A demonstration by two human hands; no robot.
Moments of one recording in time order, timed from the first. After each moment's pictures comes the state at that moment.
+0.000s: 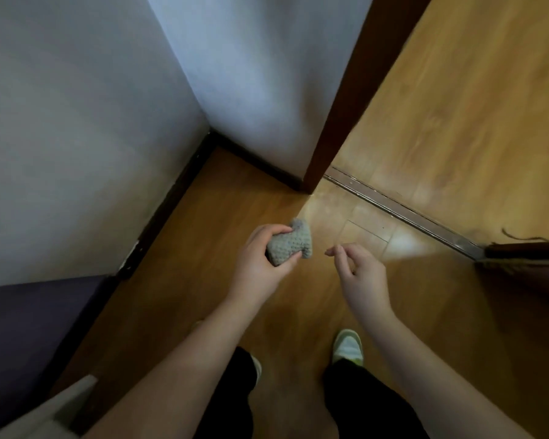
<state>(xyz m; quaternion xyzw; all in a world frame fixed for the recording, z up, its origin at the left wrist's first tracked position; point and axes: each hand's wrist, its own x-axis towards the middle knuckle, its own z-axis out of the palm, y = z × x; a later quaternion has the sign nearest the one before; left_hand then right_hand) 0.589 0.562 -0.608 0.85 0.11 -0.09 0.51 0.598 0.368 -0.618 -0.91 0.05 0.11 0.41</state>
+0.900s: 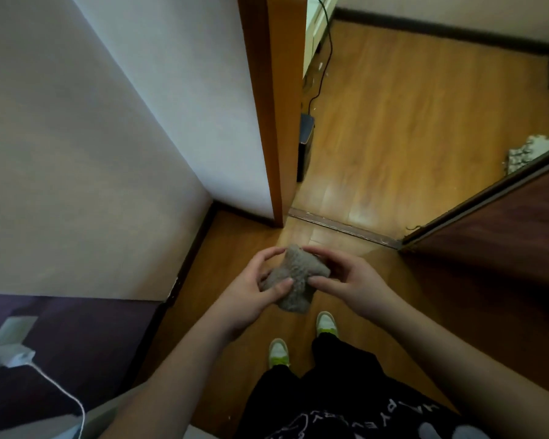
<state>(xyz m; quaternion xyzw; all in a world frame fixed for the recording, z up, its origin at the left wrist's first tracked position) 0.466 0.507 -0.168 0.65 0.07 -0.34 0.68 0.475 0.281 -0.158 -0.75 0.00 0.27 0.60</state>
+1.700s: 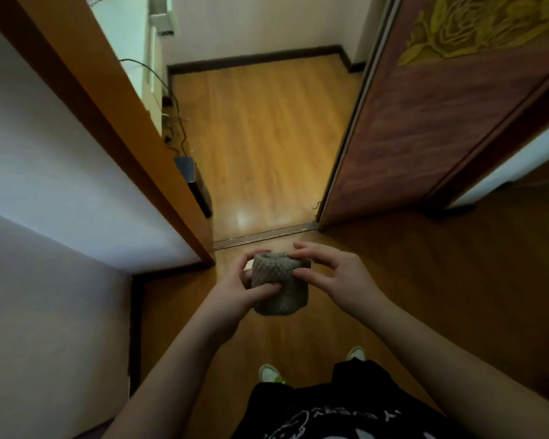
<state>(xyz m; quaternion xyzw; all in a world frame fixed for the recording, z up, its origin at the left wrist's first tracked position) 0.458 0.433 -0.145 0.64 -0.11 -0.46 0.61 0.354 0.237 -0.121 -0.82 0.15 -0.01 0.56</state>
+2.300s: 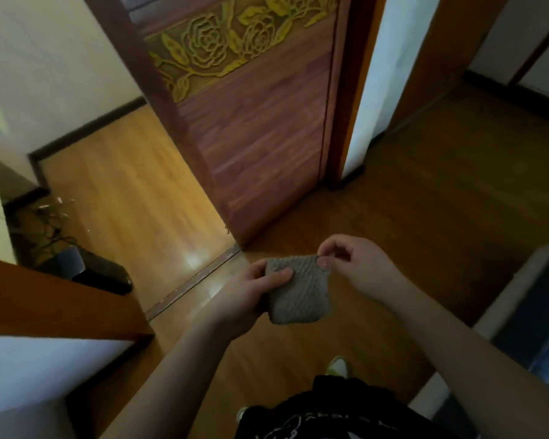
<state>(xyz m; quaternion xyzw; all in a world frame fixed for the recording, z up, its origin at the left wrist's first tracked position) 0.327 0.129 -0.118 0.58 -0.18 -0.65 0.46 0.143 -0.014 -0.116 -0.81 0.34 -0.10 0.47</state>
